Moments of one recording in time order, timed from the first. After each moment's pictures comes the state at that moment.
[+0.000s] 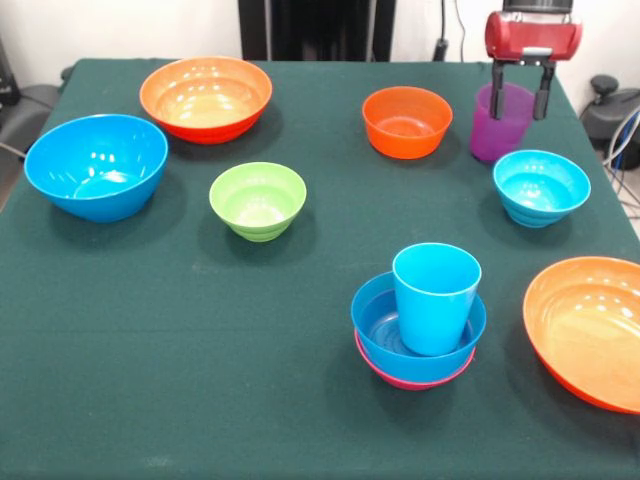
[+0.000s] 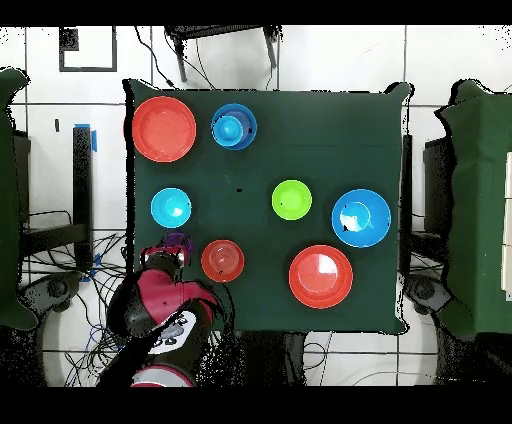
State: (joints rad) arm 0.30 -0.56 -0.16 2.01 -0.01 -0.33 1.93
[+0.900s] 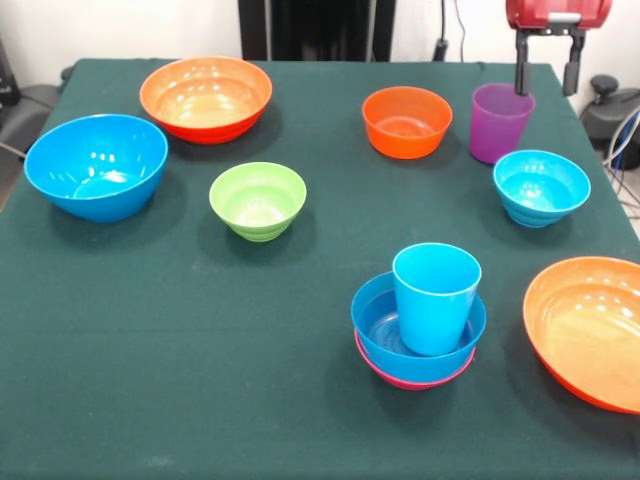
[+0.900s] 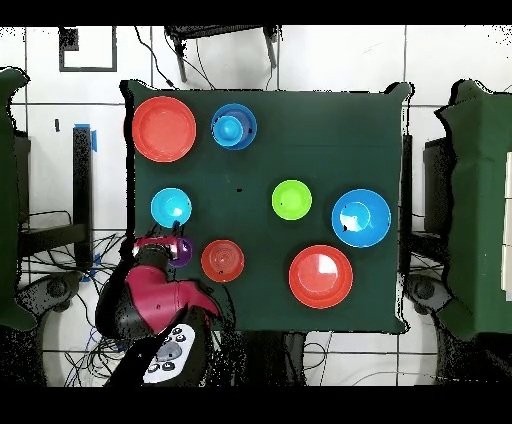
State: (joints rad) arm 0.29 -0.67 -0.16 2.02 -0.01 -0.33 1.93
